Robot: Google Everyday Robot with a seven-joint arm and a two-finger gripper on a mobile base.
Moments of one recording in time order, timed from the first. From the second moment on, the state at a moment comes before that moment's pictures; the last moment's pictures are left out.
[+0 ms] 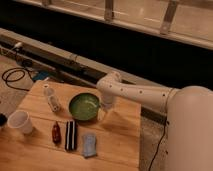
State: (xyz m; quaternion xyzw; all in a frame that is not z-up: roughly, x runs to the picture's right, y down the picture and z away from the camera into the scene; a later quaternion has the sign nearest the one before) arm 0.000 0.145 0.860 -0.35 0.08 0.31 0.88
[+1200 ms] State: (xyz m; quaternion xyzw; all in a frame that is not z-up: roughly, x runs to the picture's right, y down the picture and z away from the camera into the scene) arm -0.086 0.113 0.867 -0.35 0.01 0.23 0.91
